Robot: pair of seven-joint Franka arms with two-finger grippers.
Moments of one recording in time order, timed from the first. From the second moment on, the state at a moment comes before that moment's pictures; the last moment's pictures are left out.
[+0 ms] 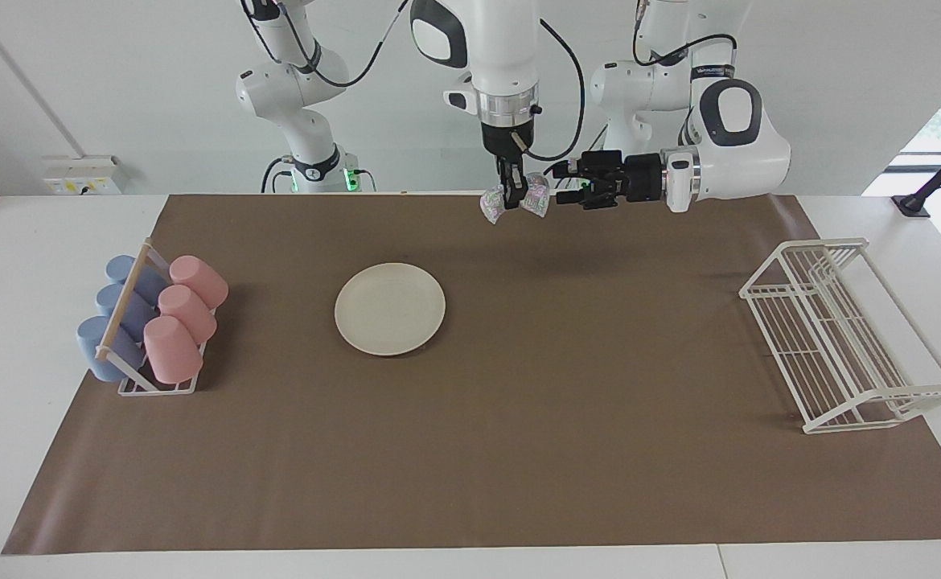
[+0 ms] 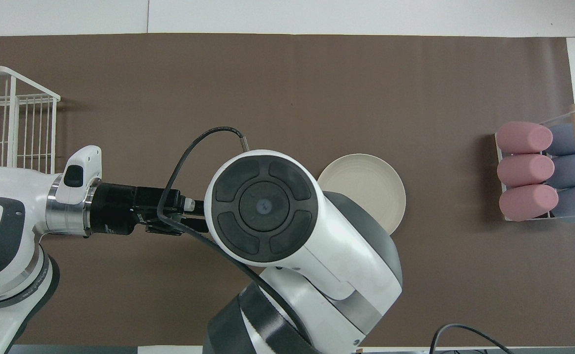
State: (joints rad) left arm -0.14 -0.19 -0.02 -2.28 -1.38 1.66 0.20; right arm 0.48 0.22 0.30 -1.43 -0.02 1.75 2.20
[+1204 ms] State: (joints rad) left arm -0.19 -0.19 -0.02 -2.28 -1.45 1.75 0.37; right arm 0.48 0.22 0.30 -1.43 -0.02 1.75 2.20
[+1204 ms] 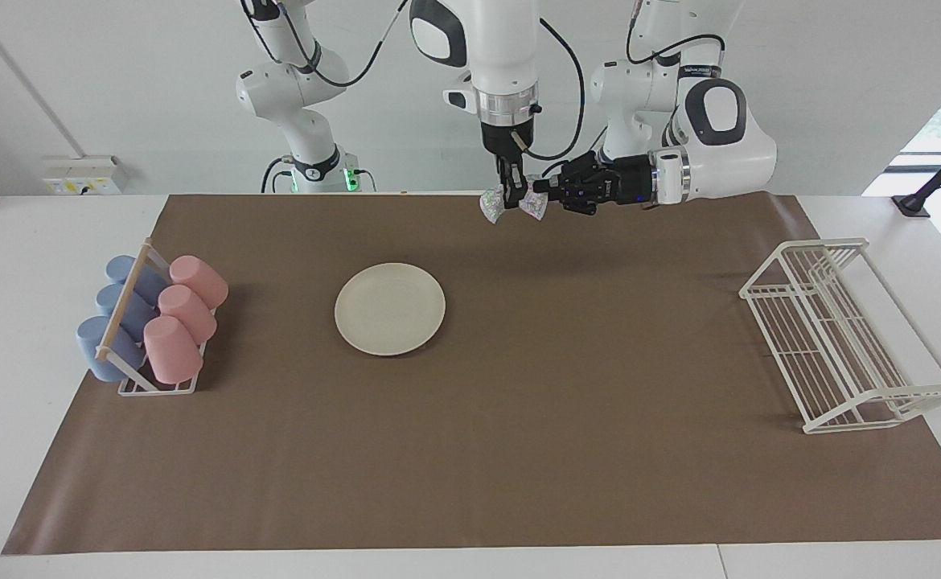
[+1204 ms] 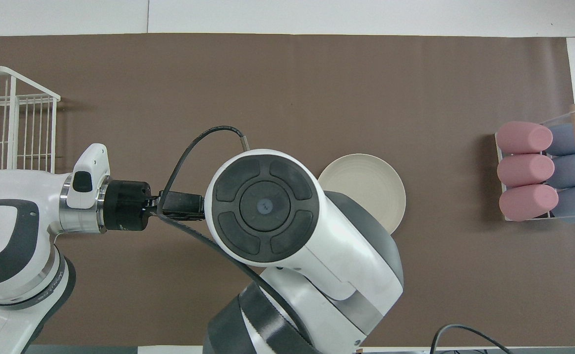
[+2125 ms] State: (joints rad) left arm -0.20 -0.20 -0.02 -2.28 -1.45 1.75 0.34; right arm 0.35 0.16 0.30 -1.46 -0.02 1.68 1.68
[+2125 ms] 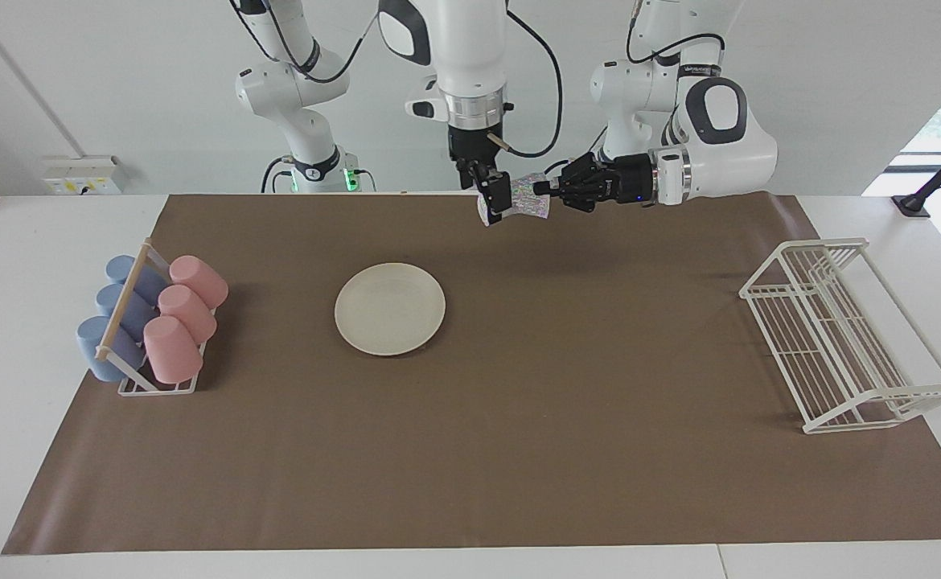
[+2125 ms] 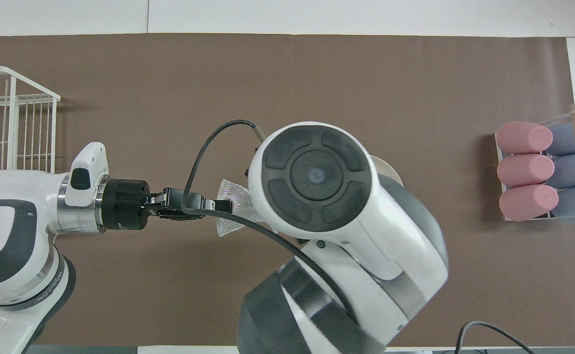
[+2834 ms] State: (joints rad) left arm -0.16 -0.20 0.00 -2.23 -1.02 1.78 0.22; right arm 0.07 0.08 0.29 -1.49 -0.02 1.58 0.81
